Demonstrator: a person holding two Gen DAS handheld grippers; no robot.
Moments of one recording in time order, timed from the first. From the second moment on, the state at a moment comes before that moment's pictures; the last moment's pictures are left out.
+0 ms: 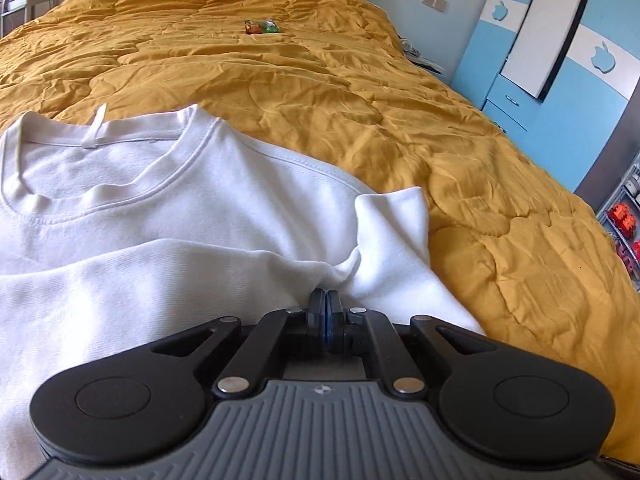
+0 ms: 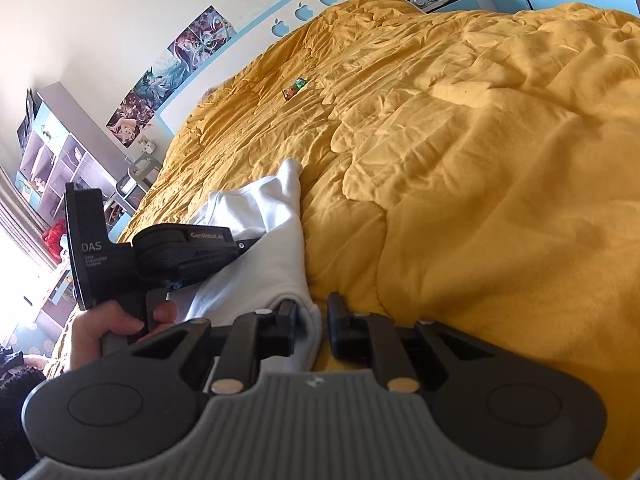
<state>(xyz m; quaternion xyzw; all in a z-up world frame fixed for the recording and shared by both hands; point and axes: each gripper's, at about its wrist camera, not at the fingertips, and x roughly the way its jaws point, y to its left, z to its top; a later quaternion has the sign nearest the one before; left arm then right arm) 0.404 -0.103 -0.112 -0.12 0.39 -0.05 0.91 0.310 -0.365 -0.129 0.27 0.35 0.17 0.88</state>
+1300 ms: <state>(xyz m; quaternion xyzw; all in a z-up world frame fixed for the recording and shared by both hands) 0.138 0.108 0.003 -0.12 0.37 0.02 0.92 0.263 -0.363 -0.128 0.30 0.32 0.25 0.86</state>
